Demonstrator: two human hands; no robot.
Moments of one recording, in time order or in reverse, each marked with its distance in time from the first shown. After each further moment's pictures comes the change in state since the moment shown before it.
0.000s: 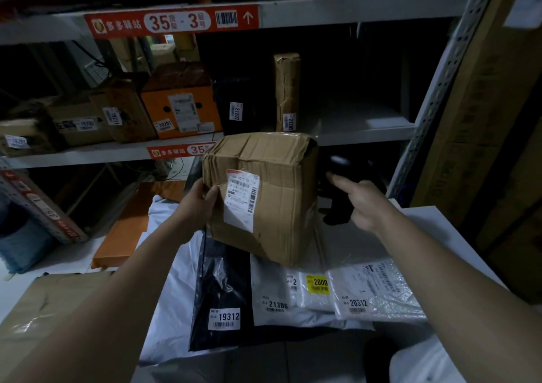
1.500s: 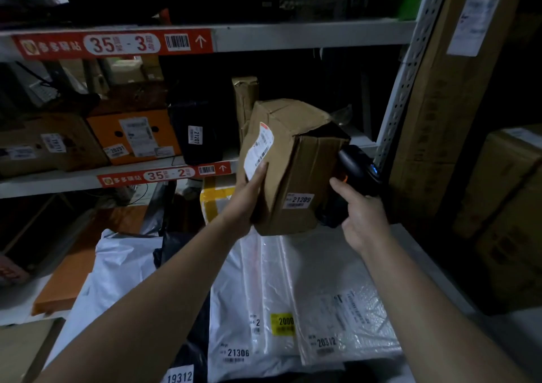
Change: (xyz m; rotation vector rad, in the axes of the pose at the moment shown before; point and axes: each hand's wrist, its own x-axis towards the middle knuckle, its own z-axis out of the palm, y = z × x) left_hand 0.037 0.117 0.156 -0.547 -0.333 0.078; right_hand 0.012 -0.031 -0.044 0.313 0.290 -0.241
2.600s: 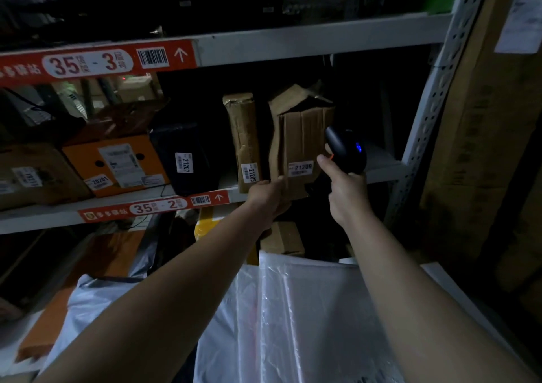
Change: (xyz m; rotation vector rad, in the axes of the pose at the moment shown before) left_hand 0.143 0.023 0.038 -0.042 0.252 -0.204; right_hand 0.173 0.018 0.063 -0.021 -0.081 -0.138
